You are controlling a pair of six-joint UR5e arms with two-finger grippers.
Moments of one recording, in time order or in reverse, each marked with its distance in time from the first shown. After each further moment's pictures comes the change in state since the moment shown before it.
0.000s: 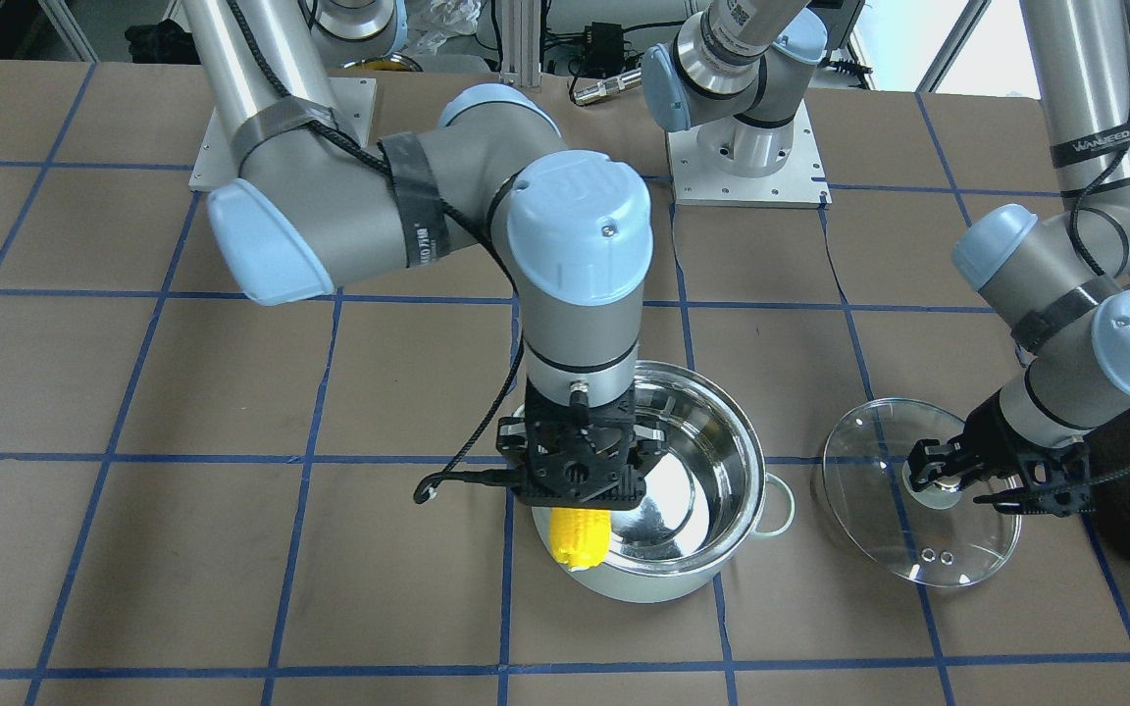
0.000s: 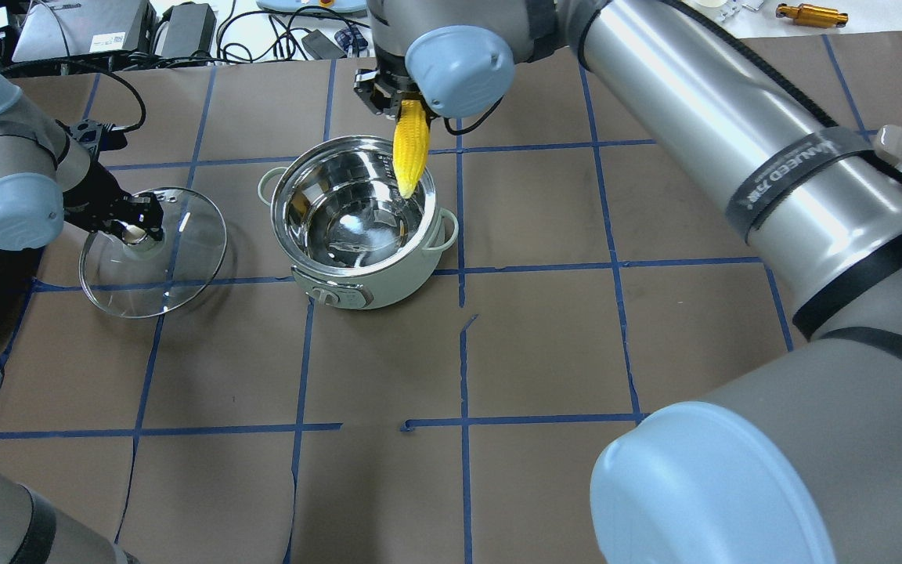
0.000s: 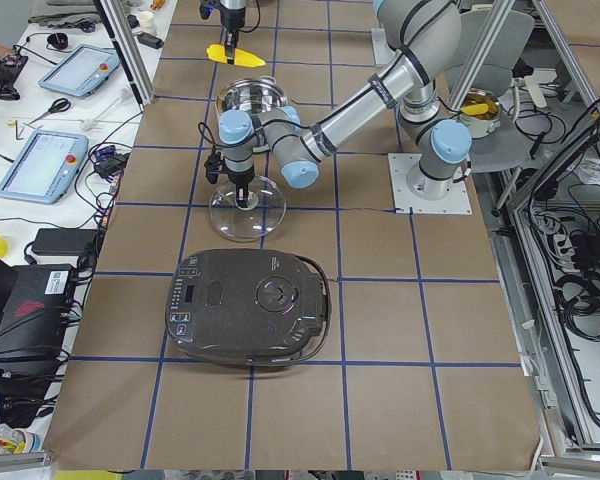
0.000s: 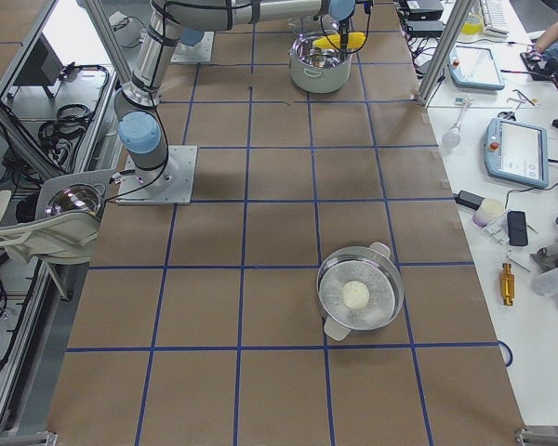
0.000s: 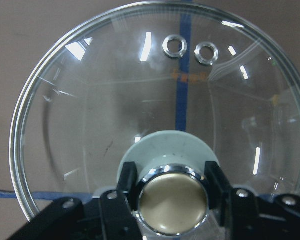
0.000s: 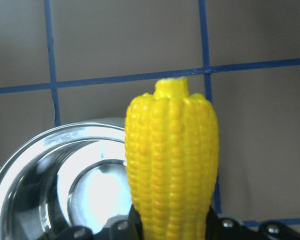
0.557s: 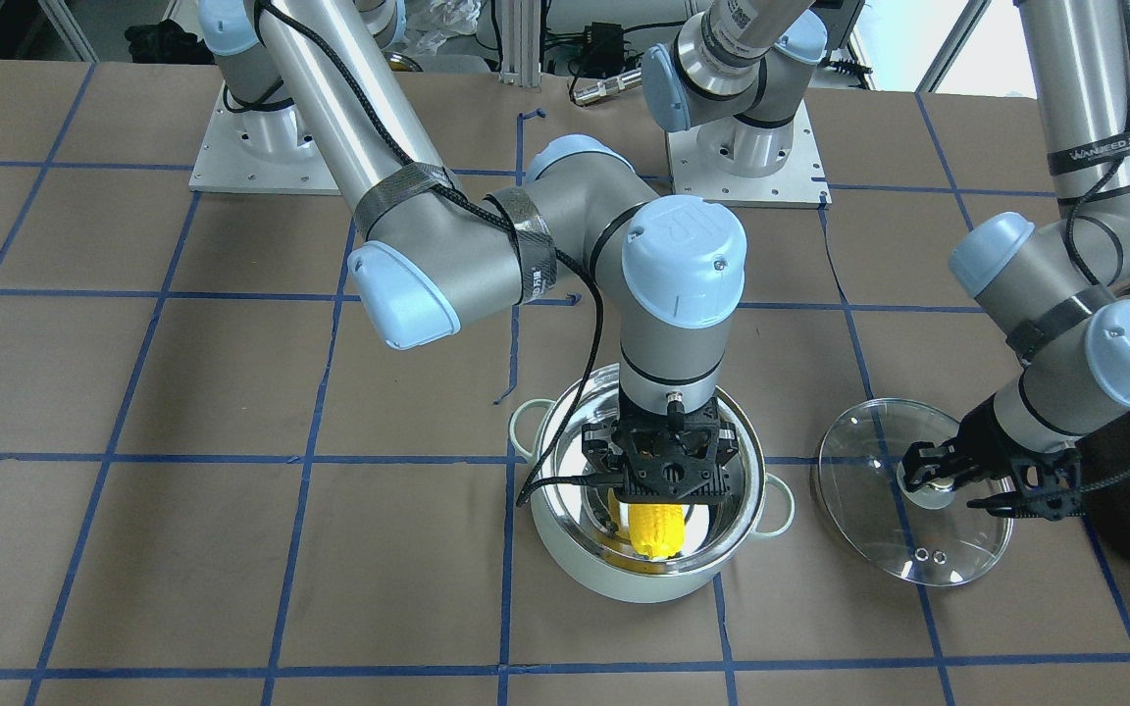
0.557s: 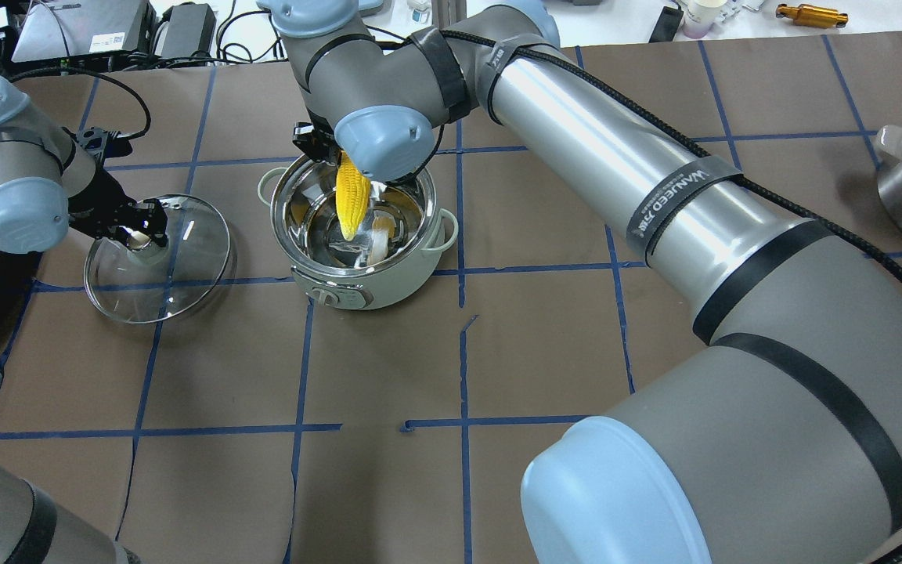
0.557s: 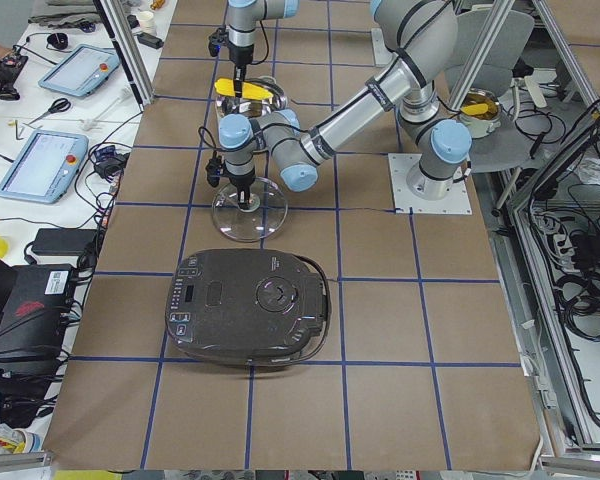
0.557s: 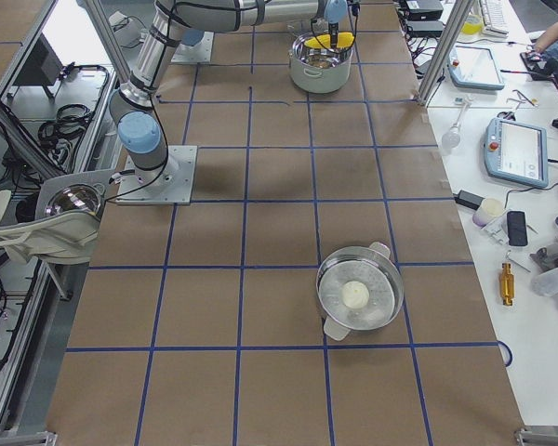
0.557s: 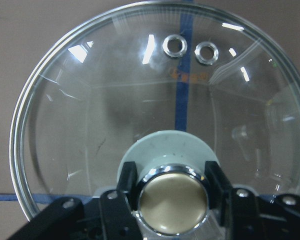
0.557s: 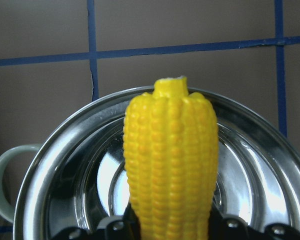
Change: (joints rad) left arm 0.001 -0.015 -0.001 -0.002 0.001 -0.001; right arm 0.079 0.081 -0.009 -0.076 0.002 0.040
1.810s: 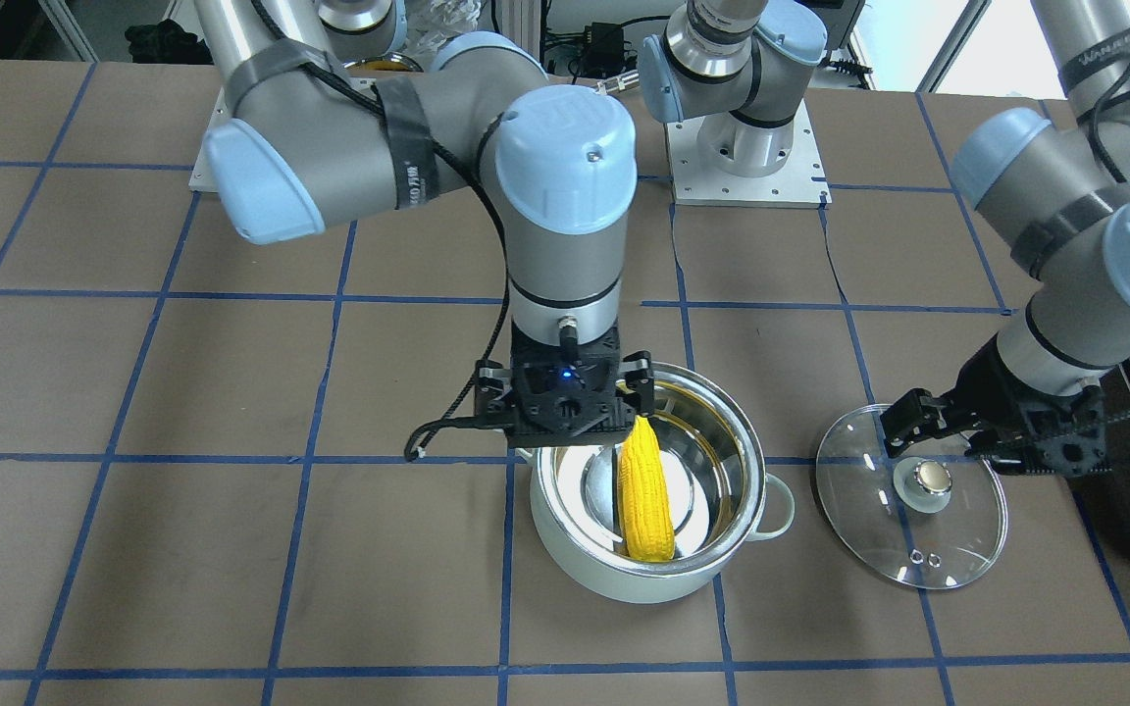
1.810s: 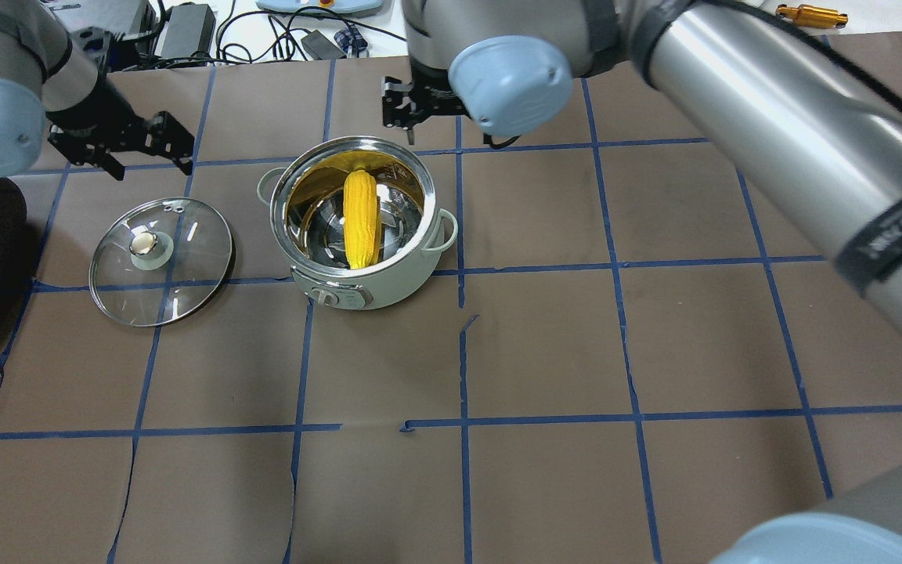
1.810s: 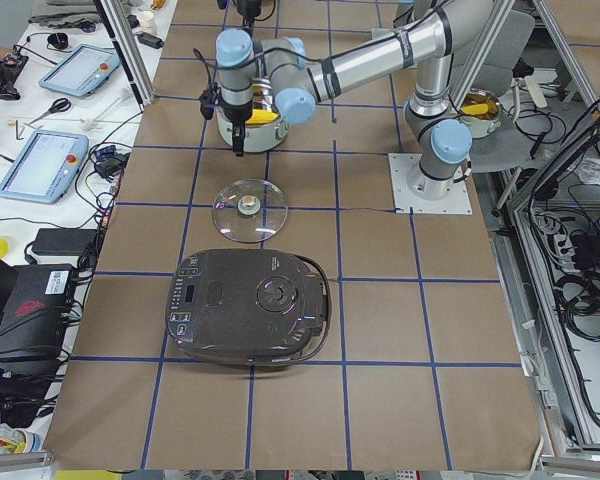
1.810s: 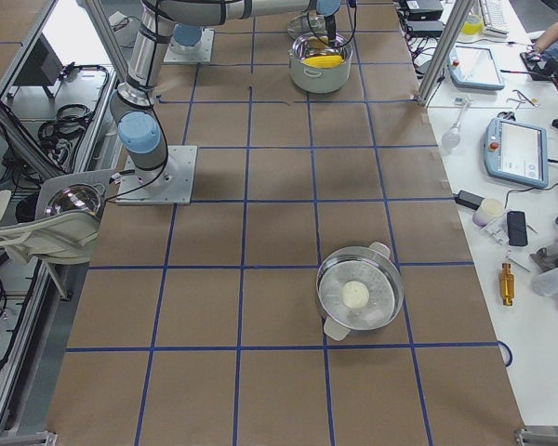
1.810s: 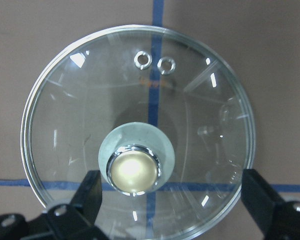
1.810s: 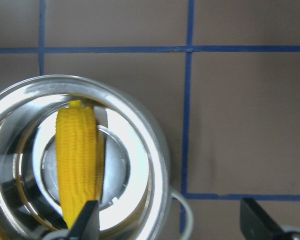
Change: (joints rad) left arm -0.233 0.238 0.203 -0.343 0.007 -0.227; right arm -0.212 -0.326 0.232 0.153 -0.007 -0.199
